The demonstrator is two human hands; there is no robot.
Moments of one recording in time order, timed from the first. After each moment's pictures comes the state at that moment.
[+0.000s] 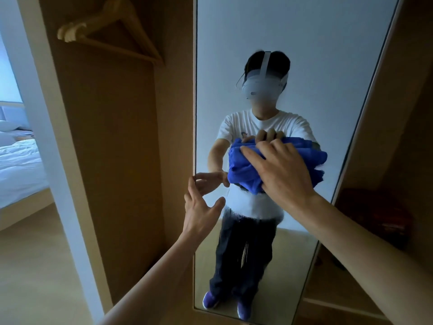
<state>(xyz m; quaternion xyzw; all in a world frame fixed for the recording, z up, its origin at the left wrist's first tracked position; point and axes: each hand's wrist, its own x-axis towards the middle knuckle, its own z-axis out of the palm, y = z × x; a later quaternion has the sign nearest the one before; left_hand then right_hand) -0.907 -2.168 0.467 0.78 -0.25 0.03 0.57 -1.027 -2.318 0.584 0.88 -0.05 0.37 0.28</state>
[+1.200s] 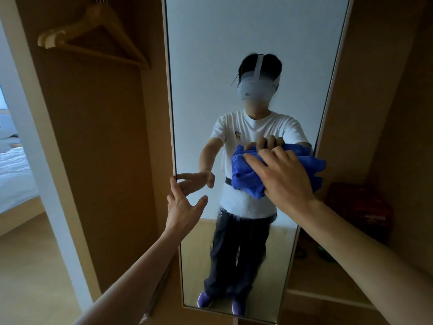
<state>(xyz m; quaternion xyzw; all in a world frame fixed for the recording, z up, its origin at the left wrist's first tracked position) -0.911 -2.180 0.459 0.85 -0.19 0.04 0.49 -1.072 -2.364 0.566 0.89 -0.04 0.37 0.26</state>
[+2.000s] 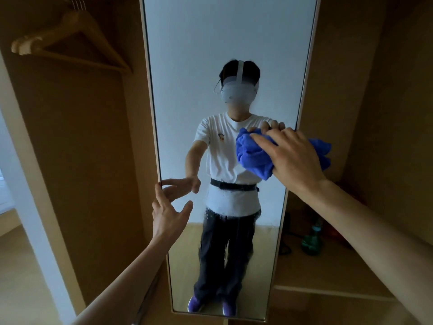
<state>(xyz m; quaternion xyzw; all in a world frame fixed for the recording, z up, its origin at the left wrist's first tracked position) -0.920 -2.179 0.456 0.85 -0.18 0.06 0.49 -1.100 -2.402 0.606 0.87 -0.06 0.42 0.26</state>
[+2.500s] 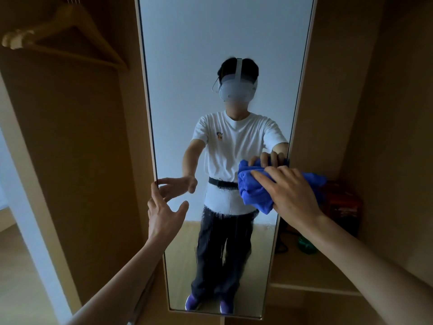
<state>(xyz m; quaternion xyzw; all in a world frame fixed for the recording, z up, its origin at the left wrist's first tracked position) -0.922 -2.181 0.451 0.85 -0.17 0.08 0.49 -1.120 -2.409 0.529 0.91 -0.06 0.35 0.23</state>
